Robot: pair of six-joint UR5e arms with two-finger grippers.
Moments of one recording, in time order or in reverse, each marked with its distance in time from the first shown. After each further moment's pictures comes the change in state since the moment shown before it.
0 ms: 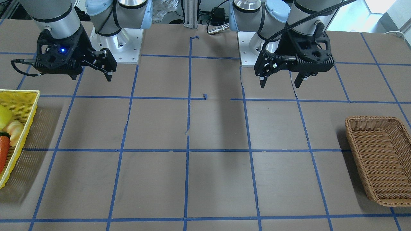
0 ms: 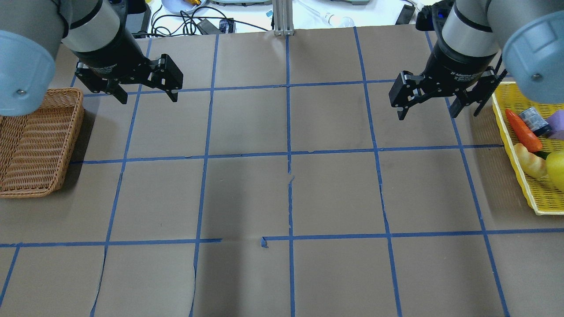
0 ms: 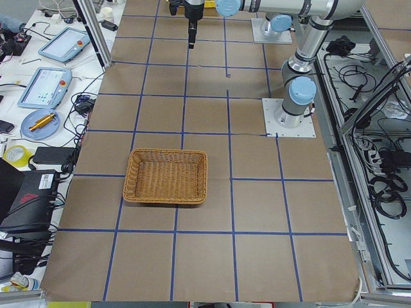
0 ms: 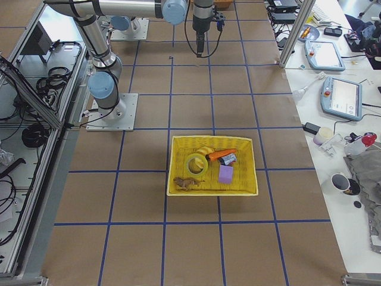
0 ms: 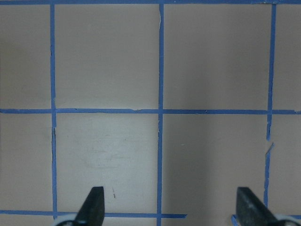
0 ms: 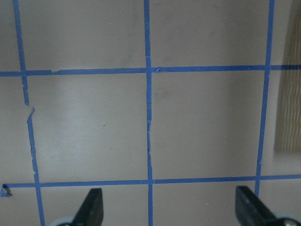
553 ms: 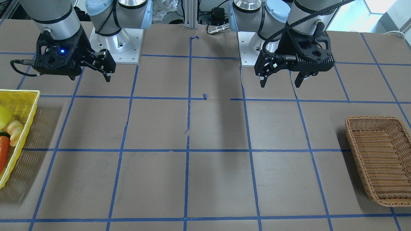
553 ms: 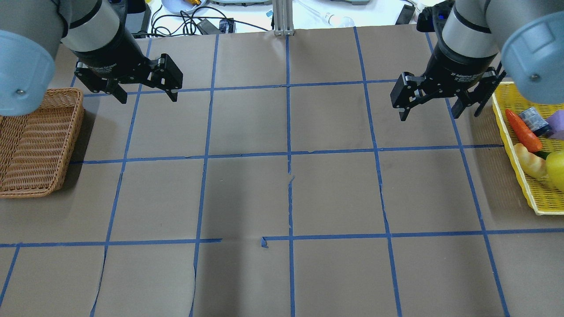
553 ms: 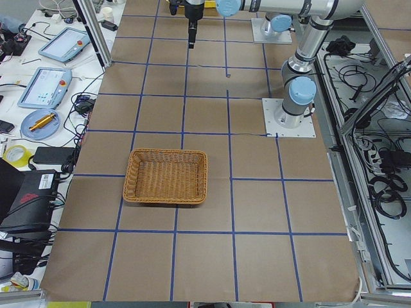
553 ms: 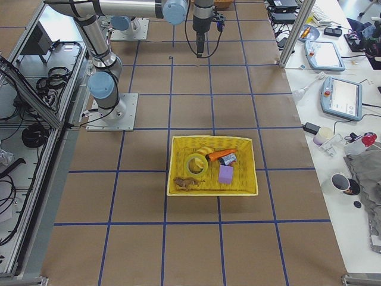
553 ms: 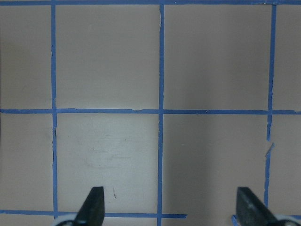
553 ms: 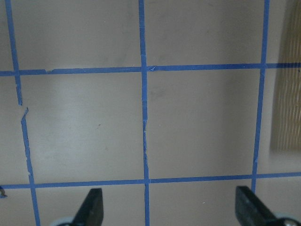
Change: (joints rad) left arm 0.000 0.000 0.001 0.000 0.000 0.000; right arm -0.004 0.004 0.004 0.001 -0.011 0.000
